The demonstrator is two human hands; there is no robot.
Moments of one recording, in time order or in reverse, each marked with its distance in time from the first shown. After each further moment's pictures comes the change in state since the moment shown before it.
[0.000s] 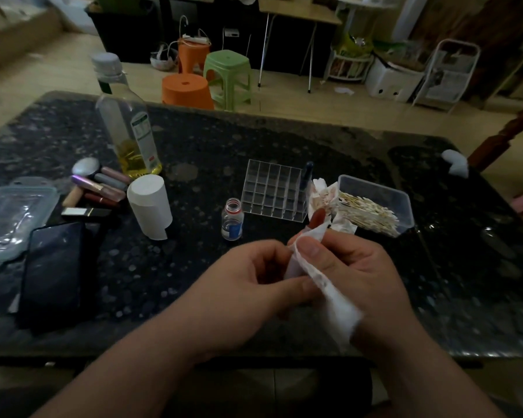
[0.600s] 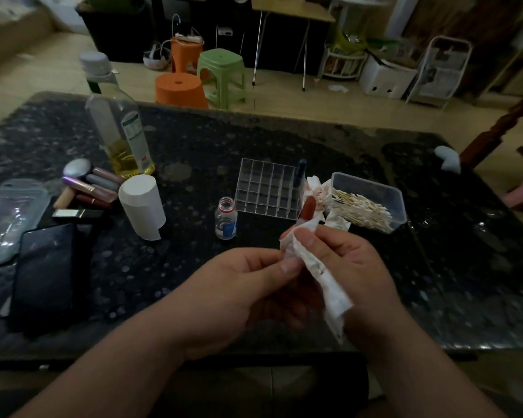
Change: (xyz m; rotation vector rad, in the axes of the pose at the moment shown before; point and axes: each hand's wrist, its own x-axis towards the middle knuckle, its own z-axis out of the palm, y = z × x) left_hand 0.004 0.000 -0.001 -0.276 -0.172 -0.087; right_hand 0.004 0.006 -0.004 0.173 -0.016 0.107
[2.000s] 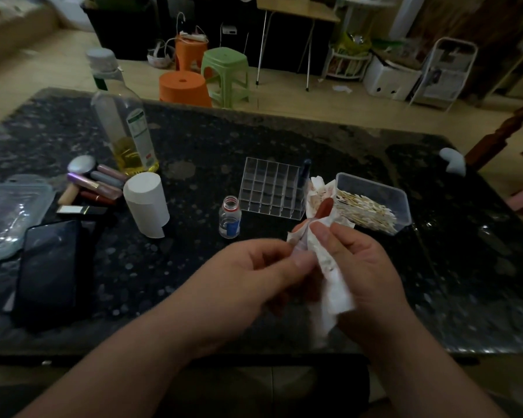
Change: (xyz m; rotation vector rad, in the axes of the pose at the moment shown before) left_hand -0.003 0.007 0.006 0.254 0.162 0.051; right_hand 0.004 0.001 -0.002 0.032 0.019 -0.042
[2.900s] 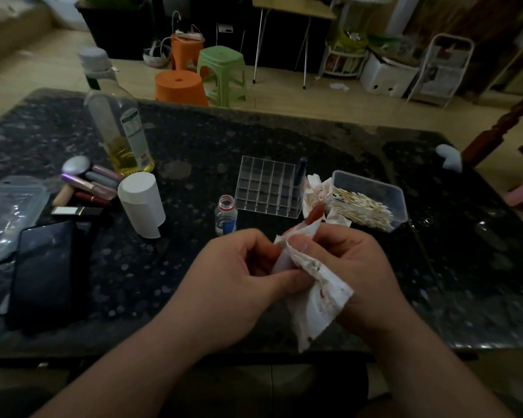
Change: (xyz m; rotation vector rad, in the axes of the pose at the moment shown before) left_hand -0.004 -0.001 0.003 0.268 0.220 0.084; right_hand 0.001 -0.001 -0.009 -0.284 -0.028 -0.046
